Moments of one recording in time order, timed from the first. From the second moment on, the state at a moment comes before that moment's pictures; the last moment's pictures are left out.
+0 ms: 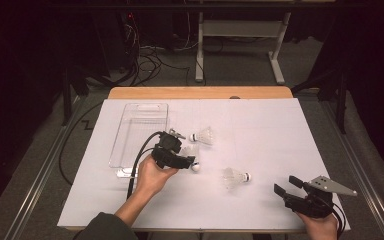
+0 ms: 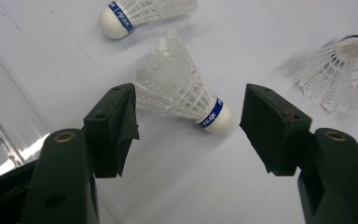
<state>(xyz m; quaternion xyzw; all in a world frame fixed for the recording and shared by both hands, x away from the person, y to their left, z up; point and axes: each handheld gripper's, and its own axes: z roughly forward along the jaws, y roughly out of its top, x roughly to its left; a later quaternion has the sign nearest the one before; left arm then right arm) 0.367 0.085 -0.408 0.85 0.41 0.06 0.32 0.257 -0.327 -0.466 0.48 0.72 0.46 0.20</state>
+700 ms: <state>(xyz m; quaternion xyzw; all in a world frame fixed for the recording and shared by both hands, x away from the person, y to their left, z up) 0.350 0.093 -0.414 0.86 0.40 0.06 0.32 0.257 -0.327 -0.466 0.48 0.72 0.46 0.20</state>
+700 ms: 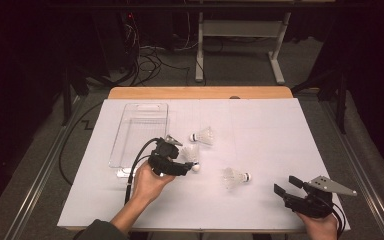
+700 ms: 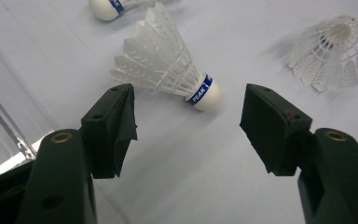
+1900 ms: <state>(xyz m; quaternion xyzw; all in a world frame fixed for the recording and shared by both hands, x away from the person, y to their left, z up) 0.318 0.103 -0.417 0.86 0.39 0.07 0.33 0.257 -0.326 -0.466 0.48 0.72 0.46 0.20</state>
